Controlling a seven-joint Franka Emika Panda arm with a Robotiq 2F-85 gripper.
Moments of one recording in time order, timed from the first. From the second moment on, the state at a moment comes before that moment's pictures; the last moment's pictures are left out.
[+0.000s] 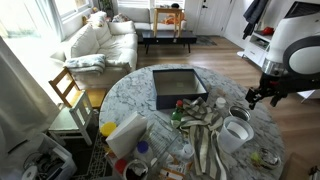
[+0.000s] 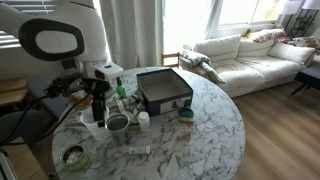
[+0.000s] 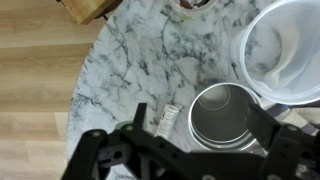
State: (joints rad) arm -0.22 -0.26 -0.12 -2.53 -0.18 2.14 0.39
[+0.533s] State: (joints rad) arm -0.25 -0.11 -0.19 -2.53 -0.07 2.30 0.39
